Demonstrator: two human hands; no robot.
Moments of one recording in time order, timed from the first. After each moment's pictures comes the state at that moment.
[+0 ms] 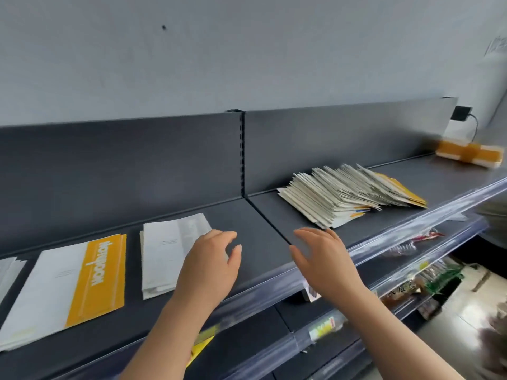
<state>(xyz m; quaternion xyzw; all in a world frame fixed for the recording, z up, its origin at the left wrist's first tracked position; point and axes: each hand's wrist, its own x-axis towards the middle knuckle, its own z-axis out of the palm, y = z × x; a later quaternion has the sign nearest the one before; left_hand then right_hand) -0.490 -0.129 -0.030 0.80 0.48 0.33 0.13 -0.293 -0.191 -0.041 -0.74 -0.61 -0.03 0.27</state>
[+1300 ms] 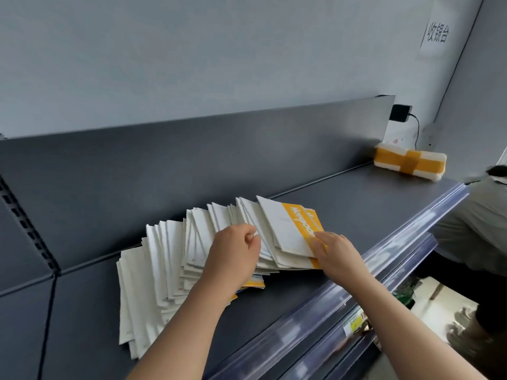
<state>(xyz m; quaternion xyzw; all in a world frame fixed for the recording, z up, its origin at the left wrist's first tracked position) -0.044 -0.021 -0.026 0.82 0.41 0.31 0.24 0.149 -0.100 -0.063 -0.84 -0.47 0.07 0.26</state>
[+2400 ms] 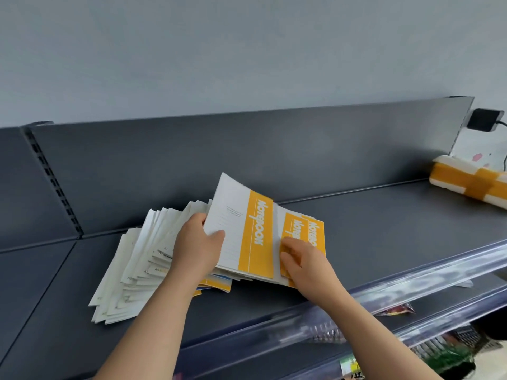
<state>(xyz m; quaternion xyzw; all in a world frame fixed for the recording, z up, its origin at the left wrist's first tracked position) -0.009 -0.029 -0.026 0.64 0.61 0.39 0.26 0.184 -0.080 -0.070 -0.66 -0.64 0.19 0.35</state>
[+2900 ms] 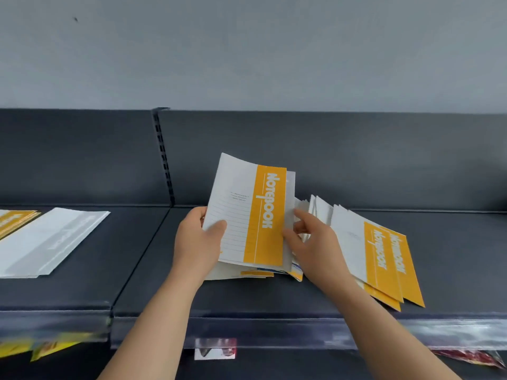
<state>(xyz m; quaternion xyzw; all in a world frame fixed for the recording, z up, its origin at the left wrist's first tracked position) -0.116 -0.082 -0.018 0.49 0.61 0.55 0.29 0.071 -0.068 -0.032 -0.55 -0.66 0.24 0.45</state>
